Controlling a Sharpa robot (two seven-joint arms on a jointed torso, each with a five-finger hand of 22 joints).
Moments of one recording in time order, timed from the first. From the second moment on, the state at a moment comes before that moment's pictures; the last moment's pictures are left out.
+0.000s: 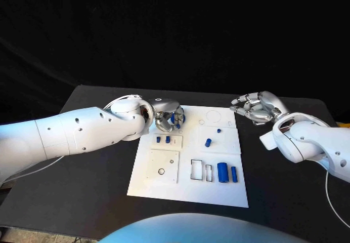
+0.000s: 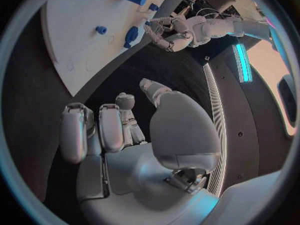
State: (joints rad) left arm 1.18 -0.75 -0.06 1.43 -1.48 -0.14 0.00; left_hand 1.39 -0.24 0.71 0.04 0.13 0.96 0.14 0.41 0.28 1.03 0.07 0.53 0.13 1.37 0.00 1.40 1.03 0.11 1.29 0.10 1.29 1.24; right arm 1.22 -0.86 -0.15 1.49 -0.69 -0.51 0.13; right_hand 1.17 -0.17 0.41 0.15 0.22 0.82 0.17 0.20 0.44 1.13 0.08 1.04 0.99 1.47 0.00 1.31 1.17 0.05 1.43 0.11 1.37 1.31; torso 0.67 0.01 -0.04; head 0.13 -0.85
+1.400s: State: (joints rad) left arm 1.16 -0.83 -0.05 1.42 -1.41 -0.11 -0.01; left_hand 1.38 -0.25 0.71 0.04 0.13 0.97 0.13 0.41 0.29 1.03 0.07 0.51 0.13 1.37 0.00 1.40 1.02 0.11 1.29 0.10 1.29 1.24; right arm 1.21 -0.87 -0.15 1.49 -0.69 -0.51 0.13; right_hand 1.17 -0.17 0.41 0.15 0.22 0.82 0.17 0.20 0.44 1.13 0.08 1.04 0.99 1.47 0.00 1.31 1.17 0.05 1.43 0.11 1.37 1.31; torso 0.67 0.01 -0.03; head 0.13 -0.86
